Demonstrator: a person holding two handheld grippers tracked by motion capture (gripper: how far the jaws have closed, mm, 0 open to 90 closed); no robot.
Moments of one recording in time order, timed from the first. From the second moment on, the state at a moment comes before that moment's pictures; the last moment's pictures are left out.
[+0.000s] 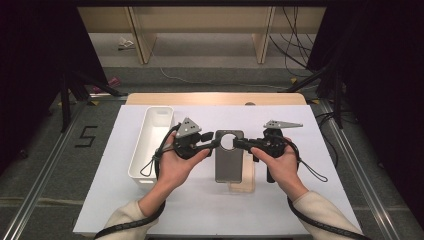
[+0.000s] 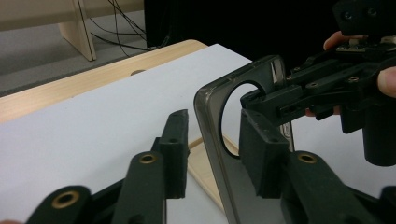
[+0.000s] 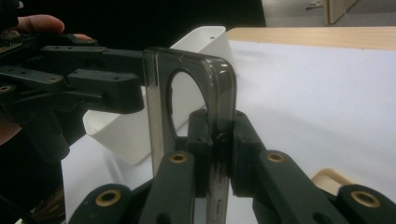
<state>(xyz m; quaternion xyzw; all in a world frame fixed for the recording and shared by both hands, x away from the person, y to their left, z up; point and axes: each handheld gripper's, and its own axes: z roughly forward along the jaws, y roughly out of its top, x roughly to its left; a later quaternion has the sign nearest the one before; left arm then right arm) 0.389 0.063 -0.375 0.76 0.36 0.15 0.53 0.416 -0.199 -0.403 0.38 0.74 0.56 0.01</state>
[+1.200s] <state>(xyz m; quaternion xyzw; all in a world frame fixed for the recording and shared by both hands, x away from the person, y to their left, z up) 0.394 0.059 -0.383 0.73 0.41 0.14 0.52 0.413 -0.193 -0.405 0.37 0.75 0.55 0.02</state>
